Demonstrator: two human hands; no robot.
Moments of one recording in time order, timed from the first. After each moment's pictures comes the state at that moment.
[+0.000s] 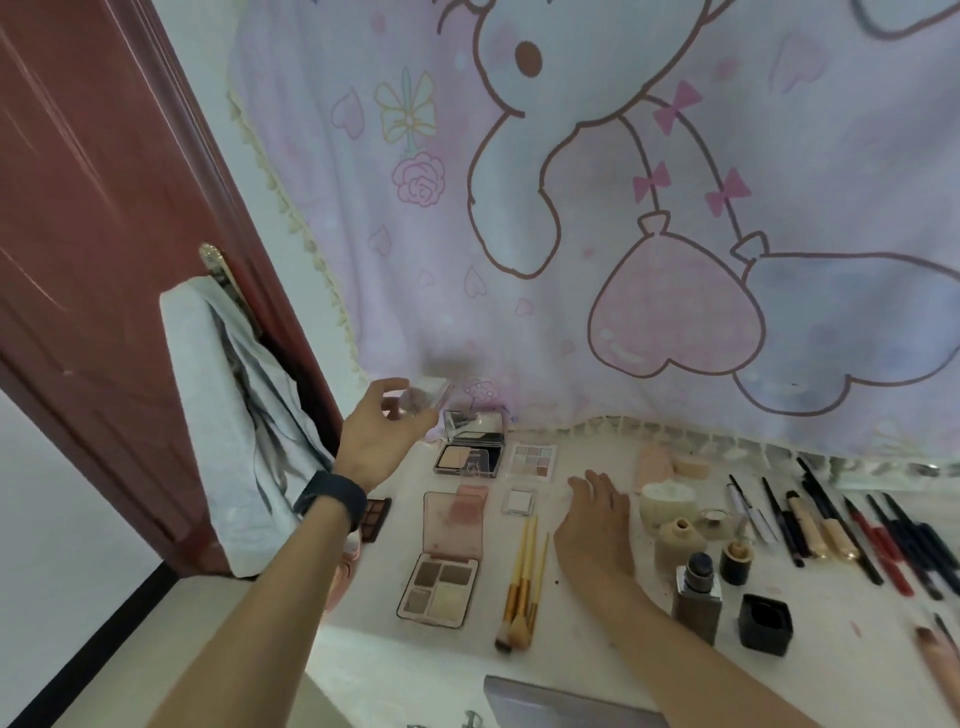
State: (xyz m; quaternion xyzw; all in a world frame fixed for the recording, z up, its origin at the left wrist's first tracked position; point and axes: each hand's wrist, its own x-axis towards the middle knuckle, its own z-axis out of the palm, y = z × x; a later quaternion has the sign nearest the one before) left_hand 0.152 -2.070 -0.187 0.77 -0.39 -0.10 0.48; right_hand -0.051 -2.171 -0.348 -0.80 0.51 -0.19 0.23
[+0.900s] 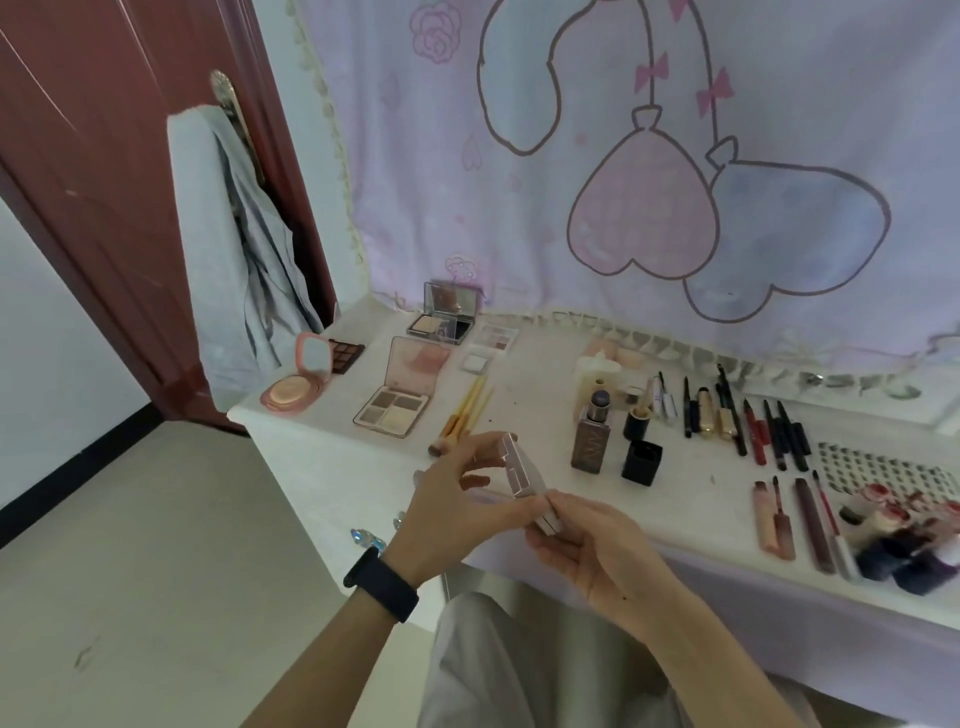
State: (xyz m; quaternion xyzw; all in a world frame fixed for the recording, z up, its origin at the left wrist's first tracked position) left_hand -0.086 -1.945 -0.304 0.67 -0.46 -0.24 0.53; right_hand -0.242 -2.040 -0.321 -0.37 0.31 -0.18 0.86
